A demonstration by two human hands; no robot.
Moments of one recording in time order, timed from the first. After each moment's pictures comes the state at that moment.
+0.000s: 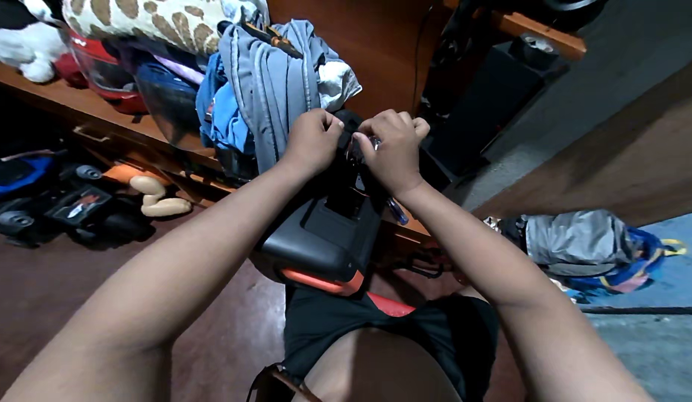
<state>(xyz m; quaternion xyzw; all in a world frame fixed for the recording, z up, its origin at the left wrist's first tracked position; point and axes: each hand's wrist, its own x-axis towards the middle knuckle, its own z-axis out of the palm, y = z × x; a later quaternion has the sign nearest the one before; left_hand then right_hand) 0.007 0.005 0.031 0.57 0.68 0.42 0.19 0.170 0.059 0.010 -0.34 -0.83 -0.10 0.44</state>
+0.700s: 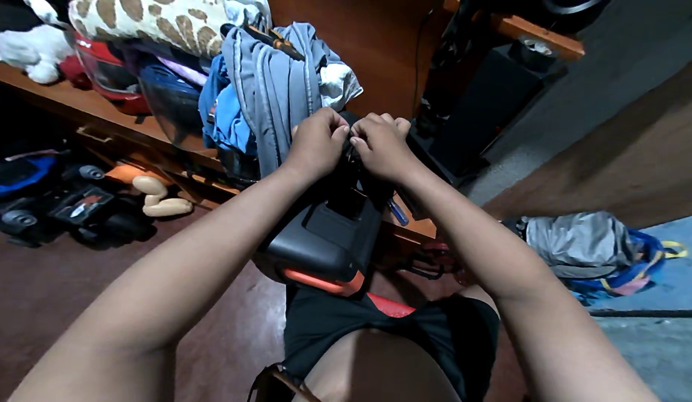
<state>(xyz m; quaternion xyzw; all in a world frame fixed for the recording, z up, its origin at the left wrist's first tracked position) 0.009 0.002 0.032 0.62 0.67 0.39 0.15 0.167 0.067 0.040 -0.35 -0.92 0.07 0.18</state>
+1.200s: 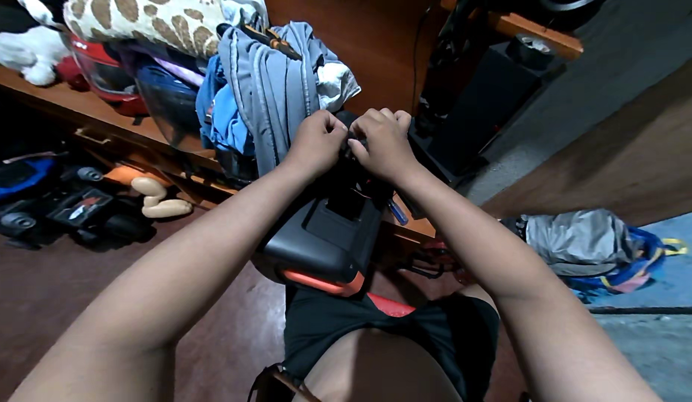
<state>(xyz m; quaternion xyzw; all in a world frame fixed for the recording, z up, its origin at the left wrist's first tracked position) 0.010 0.007 0.027 0.57 0.65 0.45 0.24 0.169 0.070 0.031 -0.32 -0.92 -0.02 0.25</state>
